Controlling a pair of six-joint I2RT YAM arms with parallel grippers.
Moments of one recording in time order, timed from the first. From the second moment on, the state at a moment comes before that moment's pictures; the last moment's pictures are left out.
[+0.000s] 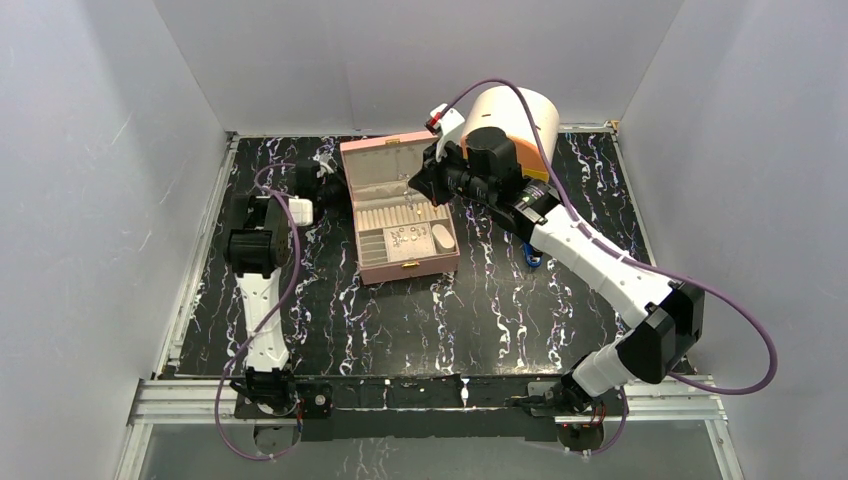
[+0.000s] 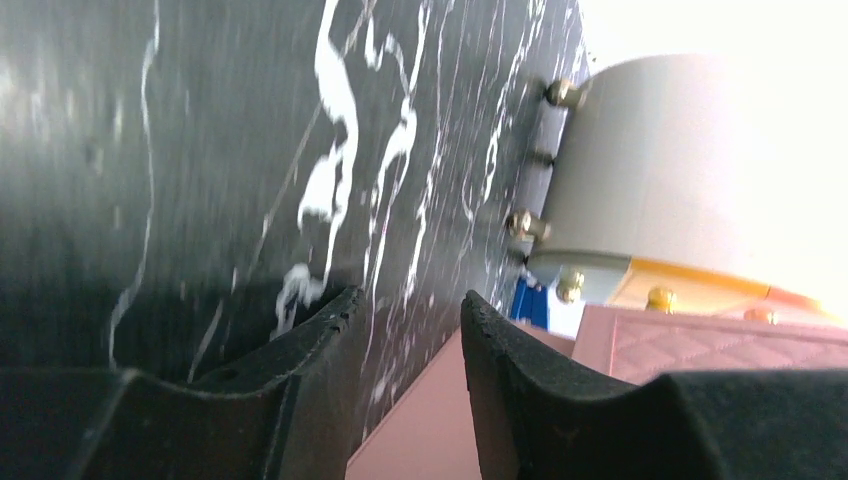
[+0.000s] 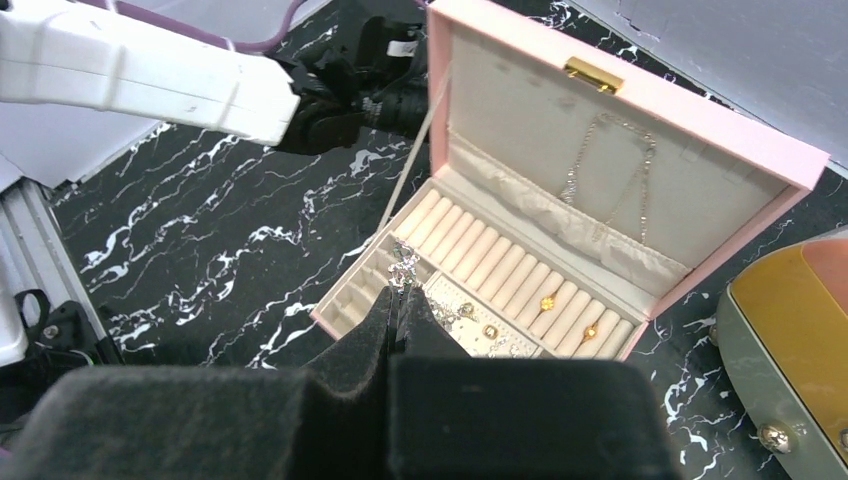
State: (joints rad) left arm -0.08 2.30 1.37 0.36 0.64 -1.04; right arm 0.75 1.47 1.45 -0.27 -0.20 0.12
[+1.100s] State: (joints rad) left arm 0.10 1.28 1.15 -0.50 0.22 -0.39; right arm 0.69 1.74 1.78 -0.63 -0.65 -0.21
